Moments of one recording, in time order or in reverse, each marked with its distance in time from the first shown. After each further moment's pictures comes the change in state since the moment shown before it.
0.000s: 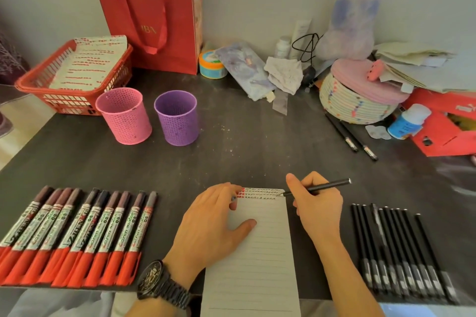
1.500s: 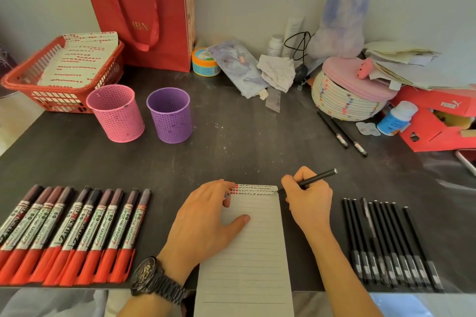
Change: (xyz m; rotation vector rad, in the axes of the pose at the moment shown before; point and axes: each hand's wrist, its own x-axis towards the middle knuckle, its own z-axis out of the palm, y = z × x) left_hand -0.001 0.002 -0.004 -0.010 -0.047 -0.043; right_hand 0.005 0.005 0.002 -0.137 0.024 -0.032
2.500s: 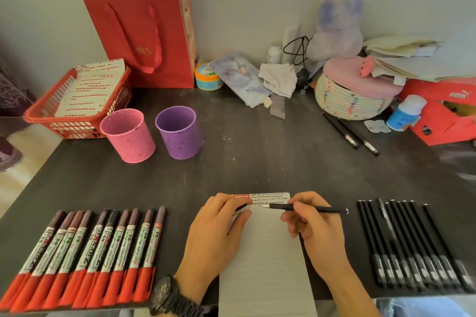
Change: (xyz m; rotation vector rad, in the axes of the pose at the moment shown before) left_hand -0.005 0.000 -0.006 -0.098 0.161 0.082; right_hand -0.050 -0.012 -0.008 0.686 -0.262 0.090
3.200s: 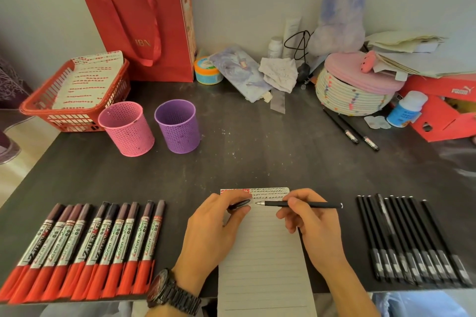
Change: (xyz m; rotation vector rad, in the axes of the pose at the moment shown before) left_hand -0.003 -0.005 0.001 -0.093 -0.001 -0.058; right_hand 0.000 0.002 0.004 -0.156 0.019 -0.002
